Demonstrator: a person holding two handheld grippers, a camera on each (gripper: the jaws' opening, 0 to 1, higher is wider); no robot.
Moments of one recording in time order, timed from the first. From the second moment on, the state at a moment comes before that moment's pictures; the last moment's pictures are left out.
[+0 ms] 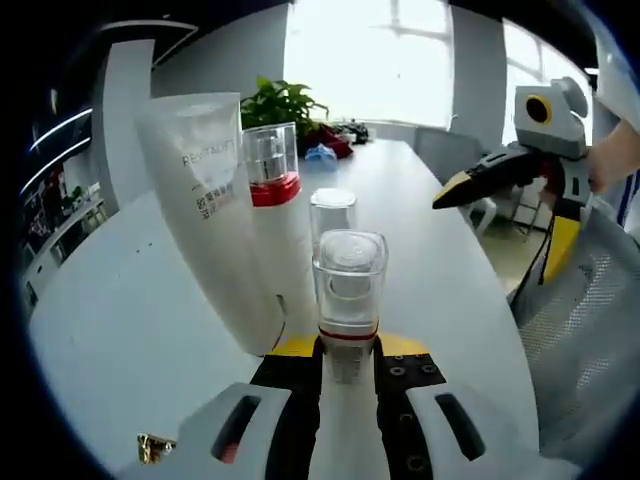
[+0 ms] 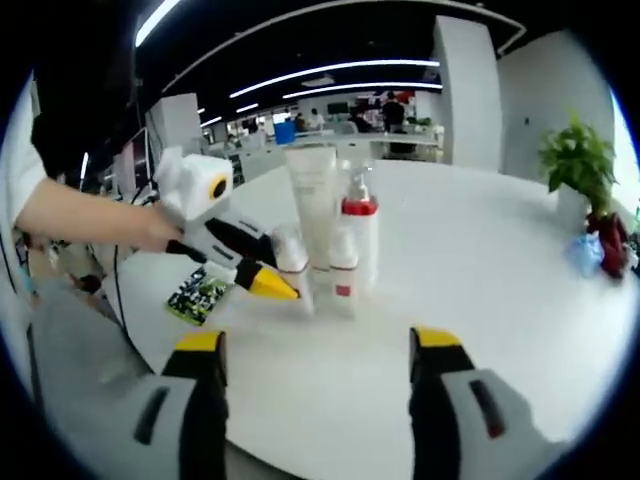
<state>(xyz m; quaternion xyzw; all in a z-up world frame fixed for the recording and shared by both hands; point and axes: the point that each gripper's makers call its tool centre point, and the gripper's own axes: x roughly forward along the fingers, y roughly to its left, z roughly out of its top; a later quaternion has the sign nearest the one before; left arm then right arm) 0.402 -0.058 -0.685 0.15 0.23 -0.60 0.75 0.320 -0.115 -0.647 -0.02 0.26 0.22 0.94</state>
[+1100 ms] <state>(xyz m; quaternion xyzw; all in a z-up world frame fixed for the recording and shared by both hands) 0.412 -0.070 -0.696 0.17 0.24 -0.60 0.74 0.317 -0.115 -0.654 -0.01 0.27 0.22 0.94</state>
